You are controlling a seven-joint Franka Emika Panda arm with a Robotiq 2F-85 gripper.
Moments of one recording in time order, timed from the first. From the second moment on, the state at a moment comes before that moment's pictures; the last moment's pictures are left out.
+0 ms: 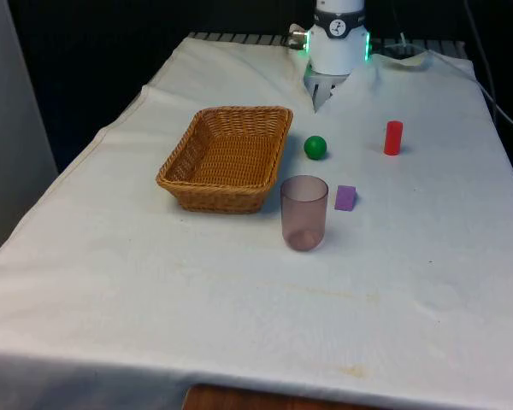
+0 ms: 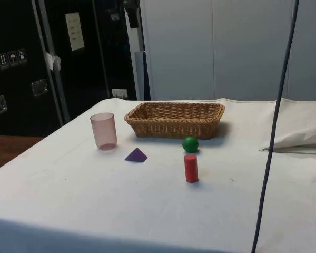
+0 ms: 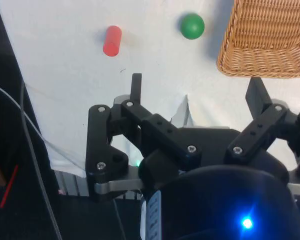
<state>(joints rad) 0.25 0.07 -0.25 -1.83 0.04 1.81 -0.04</state>
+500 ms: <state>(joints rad) 0.25 0.09 -0.22 -1.90 0.03 1.91 0.05</state>
